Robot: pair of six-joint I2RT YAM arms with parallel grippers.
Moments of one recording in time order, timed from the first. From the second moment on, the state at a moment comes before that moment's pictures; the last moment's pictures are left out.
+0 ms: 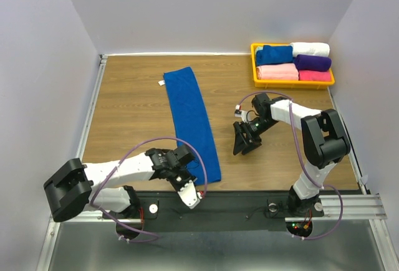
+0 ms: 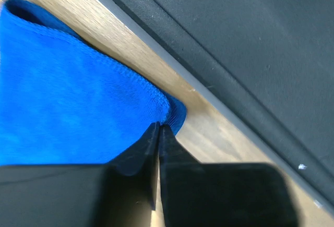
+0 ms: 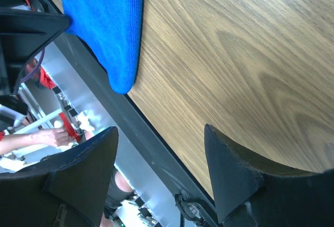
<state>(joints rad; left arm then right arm) -1.05 1.17 0.57 -0.63 0.34 1.40 0.32 1.77 1.07 -0.87 -0.82 -0.09</state>
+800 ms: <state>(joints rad) -1.05 1.39 0.93 -0.65 0.32 0.70 0.27 1.78 1.13 -0.91 -0.87 -0.11</state>
